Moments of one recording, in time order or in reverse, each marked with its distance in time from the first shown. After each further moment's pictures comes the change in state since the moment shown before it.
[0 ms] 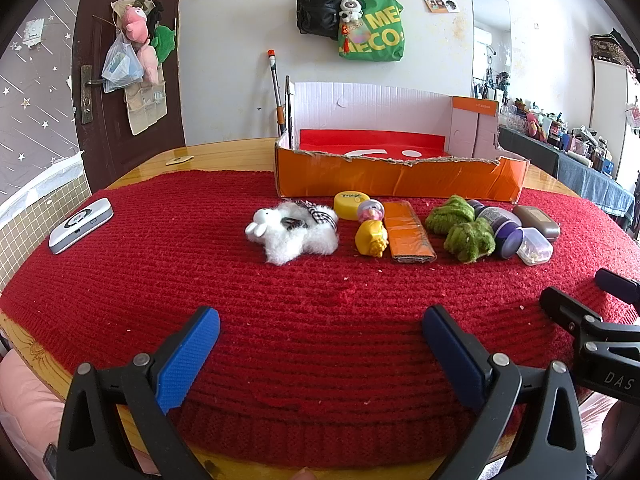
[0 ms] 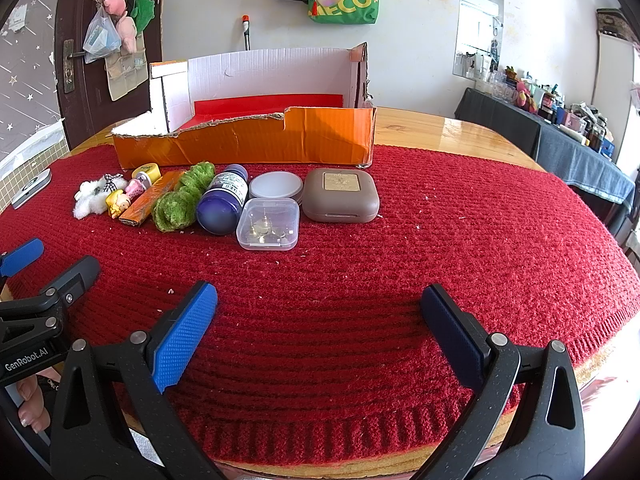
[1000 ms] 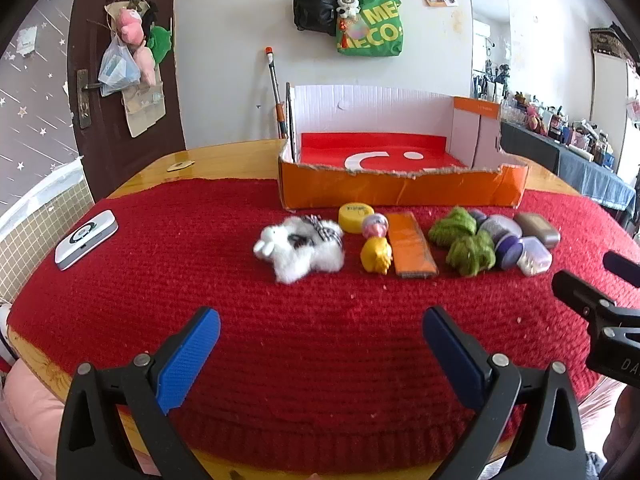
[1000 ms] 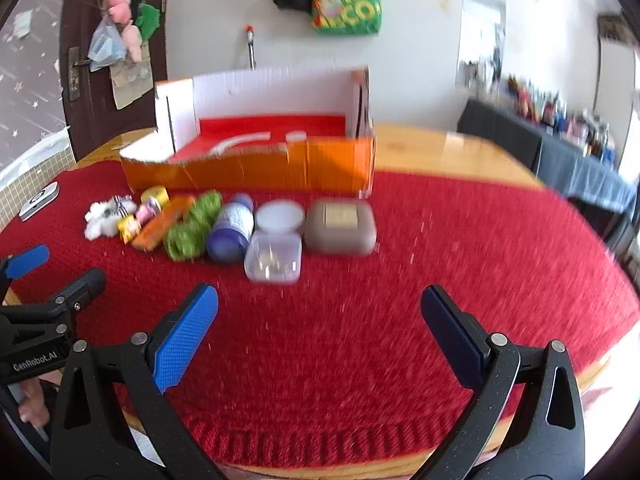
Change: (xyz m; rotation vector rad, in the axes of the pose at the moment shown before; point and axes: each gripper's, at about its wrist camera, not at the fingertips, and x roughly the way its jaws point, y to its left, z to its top) left arm -0.004 0.002 0.018 0.018 0.029 -0.002; right arm -0.015 0.004 0.017 -0.028 -0.051 0.003
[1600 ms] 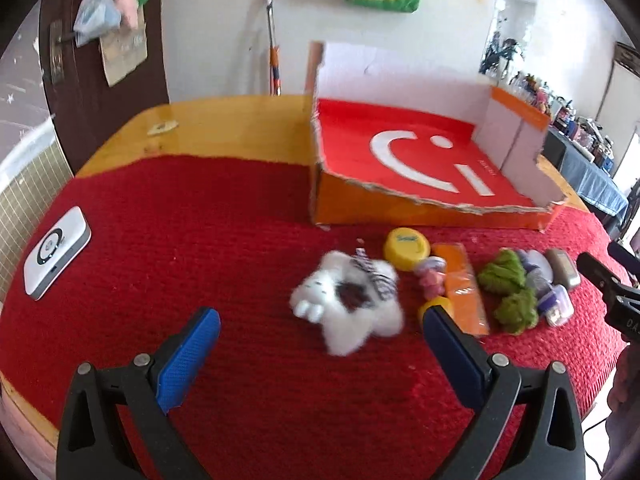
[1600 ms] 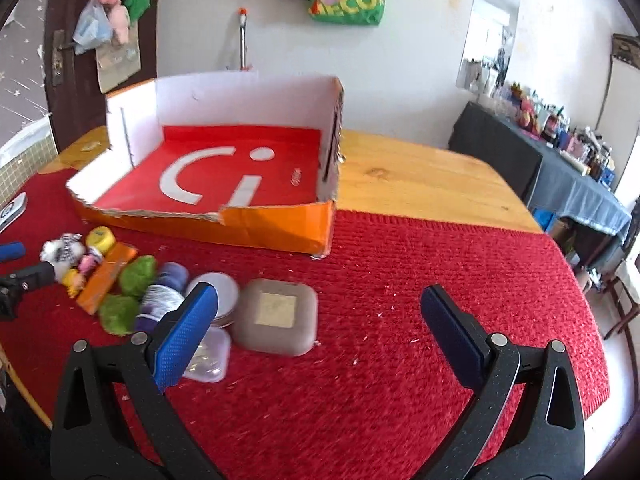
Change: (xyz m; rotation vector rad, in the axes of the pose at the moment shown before) left arm 0.057 0.048 0.057 -0.055 0.243 -0.093; right arm 0.051 -0.036 0.062 -0.040 0.109 -0.035
